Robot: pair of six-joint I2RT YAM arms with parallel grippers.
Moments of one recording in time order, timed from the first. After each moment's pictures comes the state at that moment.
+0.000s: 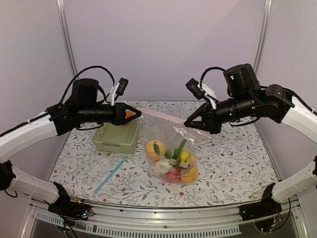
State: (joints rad) left arm -0.72 1.23 1.09 -0.22 0.35 -0.40; right arm 0.91 1.31 1.45 -0.73 -0.32 0.02
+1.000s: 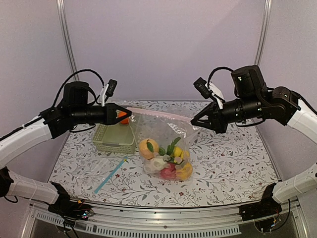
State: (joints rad) left arm -0.61 1.15 1.01 -0.22 0.38 -0.43; right arm 0.89 1.24 1.40 -0.74 -0.28 0.02
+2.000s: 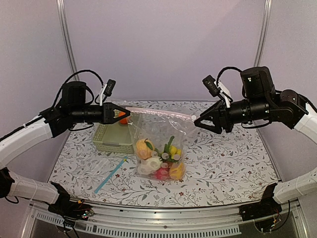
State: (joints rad) left arm -0.55 1.16 0.99 -0.19 0.54 -0.42; right arm 0.88 1.17 1.37 -0.73 -0.28 0.12
